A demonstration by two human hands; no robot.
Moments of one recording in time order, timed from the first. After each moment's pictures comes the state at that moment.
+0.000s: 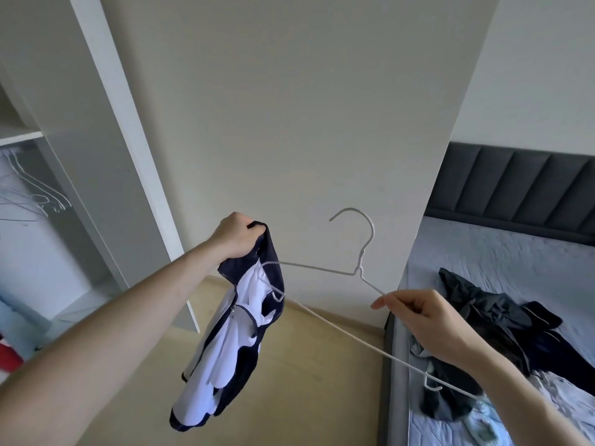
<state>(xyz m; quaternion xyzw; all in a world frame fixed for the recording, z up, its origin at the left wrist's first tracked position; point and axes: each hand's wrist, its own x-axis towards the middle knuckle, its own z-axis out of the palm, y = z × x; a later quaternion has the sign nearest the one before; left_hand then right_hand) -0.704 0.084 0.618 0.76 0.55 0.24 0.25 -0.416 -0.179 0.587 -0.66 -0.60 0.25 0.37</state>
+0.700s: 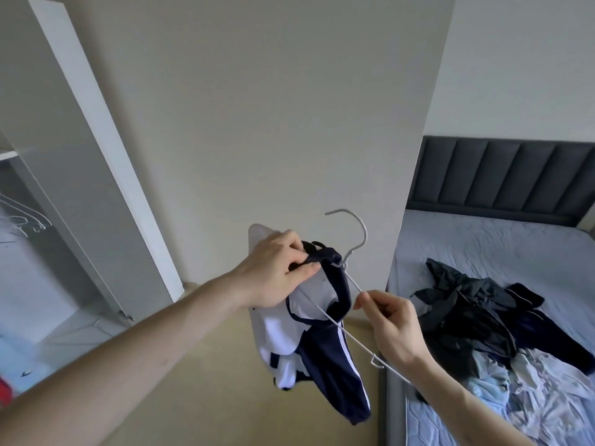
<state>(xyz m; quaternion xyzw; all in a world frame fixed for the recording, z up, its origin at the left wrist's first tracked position) -0.658 -0.038 0.635 0.93 0.29 0.17 0.16 -0.454 -0.180 0.541 -0.63 -0.50 0.20 0.56</state>
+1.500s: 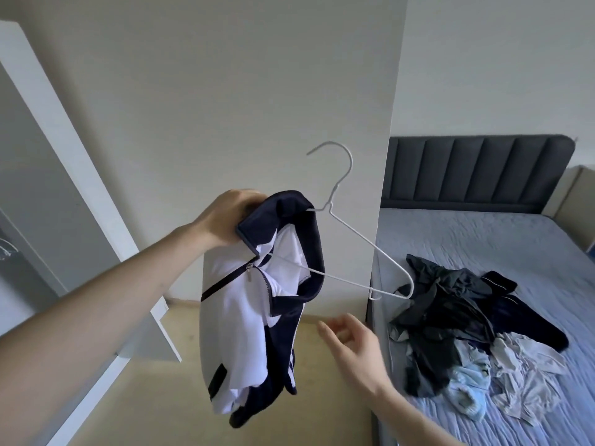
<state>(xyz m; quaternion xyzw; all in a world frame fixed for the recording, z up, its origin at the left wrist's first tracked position) -0.638 0.046 0.692 0.94 0.19 0.26 0.09 -0.476 -0.202 0.501 -0.67 -0.43 0.25 0.55</state>
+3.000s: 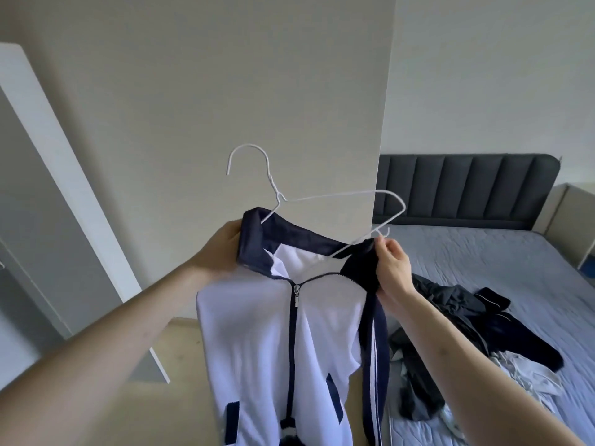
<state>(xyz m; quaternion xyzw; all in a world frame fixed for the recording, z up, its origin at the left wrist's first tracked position) -0.625 0.004 0.683 0.86 0.29 0.29 0.31 -0.350 -0.124 0.603 -0.53 -0.20 0.33 0.76</state>
